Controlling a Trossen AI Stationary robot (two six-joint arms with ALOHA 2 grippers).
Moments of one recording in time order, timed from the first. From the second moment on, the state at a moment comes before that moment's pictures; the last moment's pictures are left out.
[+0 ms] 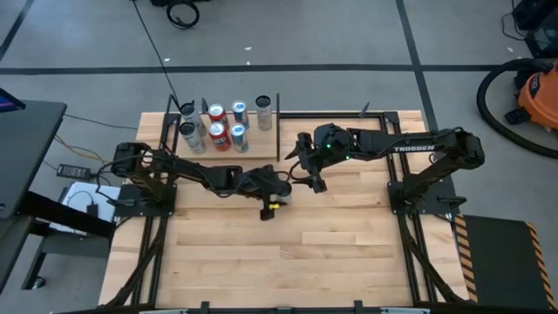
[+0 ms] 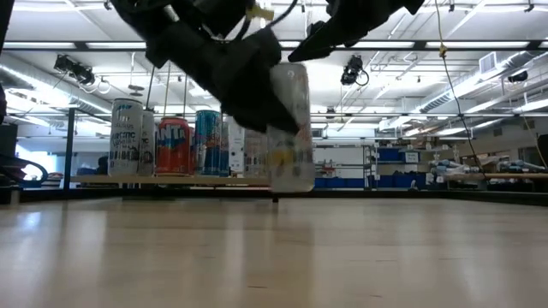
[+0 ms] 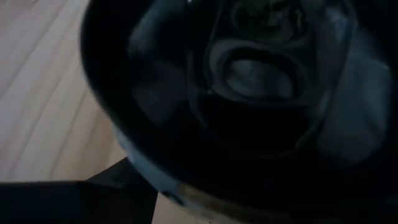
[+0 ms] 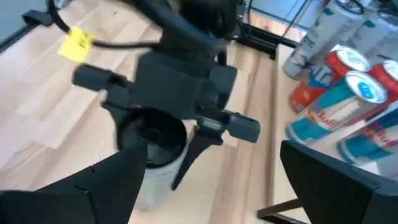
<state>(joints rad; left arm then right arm) -0.03 1.71 0.93 0.16 -0.06 -0.06 -0.12 1.42 1.15 -0.32 -0.19 -0.40</state>
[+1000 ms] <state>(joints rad) 0.00 1.71 1.15 -0.14 0.11 0.06 0.03 1.49 1.15 -0.29 -0.16 -0.22</state>
